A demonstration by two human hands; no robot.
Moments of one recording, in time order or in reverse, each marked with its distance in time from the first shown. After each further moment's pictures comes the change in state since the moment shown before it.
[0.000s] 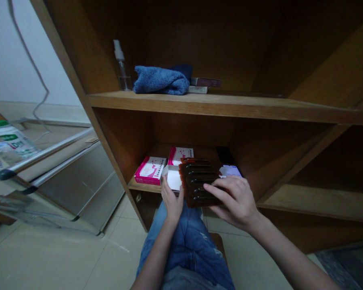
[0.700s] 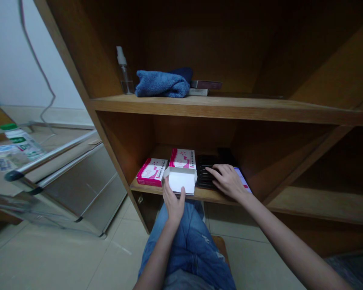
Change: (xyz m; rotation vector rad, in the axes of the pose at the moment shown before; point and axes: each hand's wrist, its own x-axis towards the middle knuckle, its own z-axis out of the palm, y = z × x) left_hand 0.000 0.001 0.000 0.030 -0.024 -0.011; right_hand -0.044 0.074 0.073 -0.227 -0.350 0.073
